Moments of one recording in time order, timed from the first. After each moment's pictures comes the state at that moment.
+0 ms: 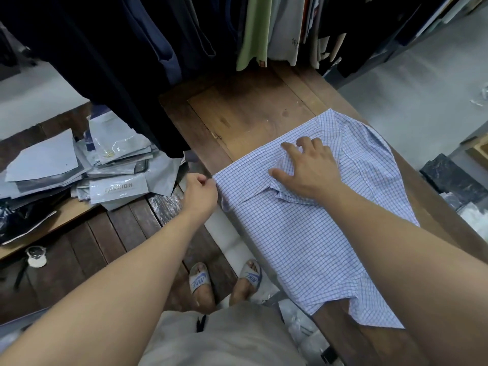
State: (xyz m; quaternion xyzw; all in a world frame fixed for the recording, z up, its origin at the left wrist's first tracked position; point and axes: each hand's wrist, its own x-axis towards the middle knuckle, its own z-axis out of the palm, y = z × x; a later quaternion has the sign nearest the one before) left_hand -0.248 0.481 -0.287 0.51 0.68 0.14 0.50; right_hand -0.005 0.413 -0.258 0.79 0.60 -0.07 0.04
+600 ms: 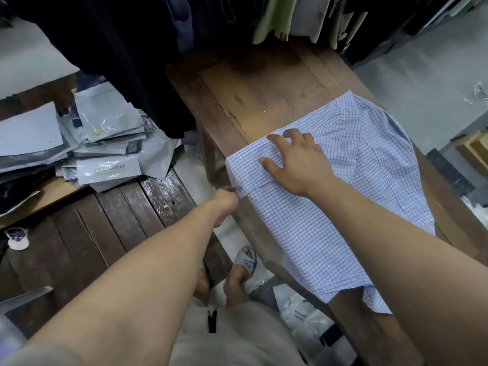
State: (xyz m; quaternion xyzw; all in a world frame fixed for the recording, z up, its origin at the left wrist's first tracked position) left_hand -0.246 0.463 -0.340 0.45 0.62 -0.07 0.64; right_hand -0.079 0.424 -0.243 0.79 0.60 -0.14 0.02
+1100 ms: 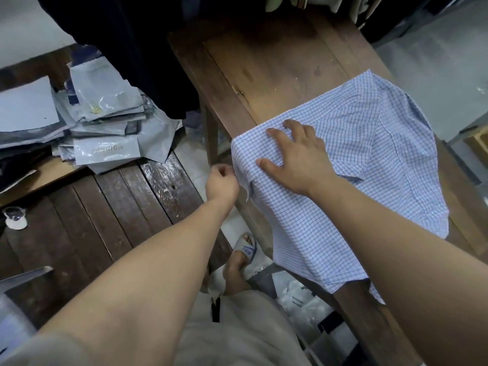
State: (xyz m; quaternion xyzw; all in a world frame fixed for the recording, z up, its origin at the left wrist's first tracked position) left_hand -0.251 0.448 -0.369 0.41 0.70 0.16 0.57; right_hand -0.097 0.413 -0.267 0.77 0.61 -0.15 0.03
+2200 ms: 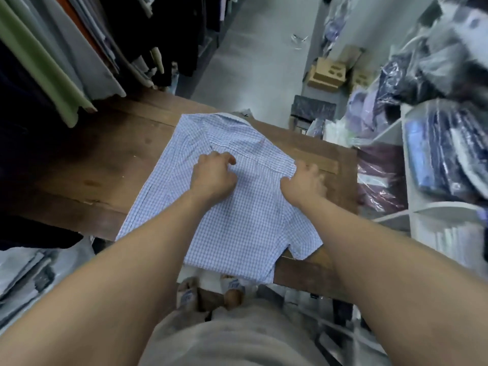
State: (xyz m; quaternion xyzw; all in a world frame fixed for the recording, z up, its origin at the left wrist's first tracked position) left_hand -0.051 0.426 -0.228 0.93 0.19 -0.04 0.31; right_hand 0.024 0.232 -0.218 0.97 -0.01 -0.21 -0.11
